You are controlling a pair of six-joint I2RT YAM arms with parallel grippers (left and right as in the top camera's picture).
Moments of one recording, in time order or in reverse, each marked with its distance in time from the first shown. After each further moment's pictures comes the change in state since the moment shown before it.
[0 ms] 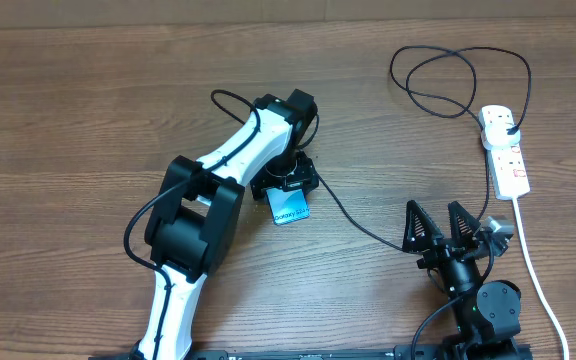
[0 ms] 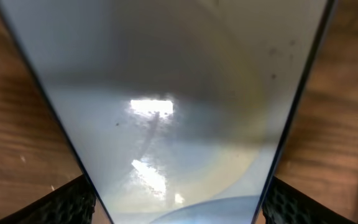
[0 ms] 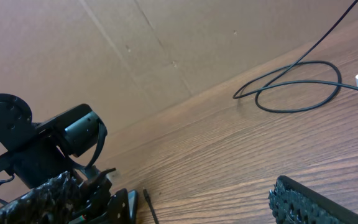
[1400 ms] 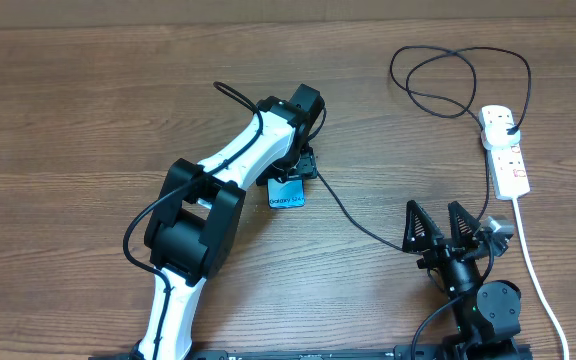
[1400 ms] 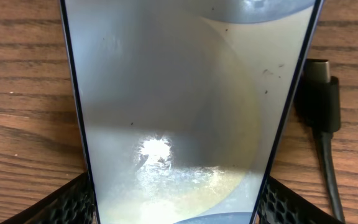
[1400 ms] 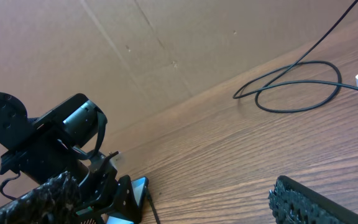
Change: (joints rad) left arm -0.013 -0.017 -0.016 0.136 -0.129 0.057; right arm 0.000 0.000 0.000 0.000 0.000 0.001
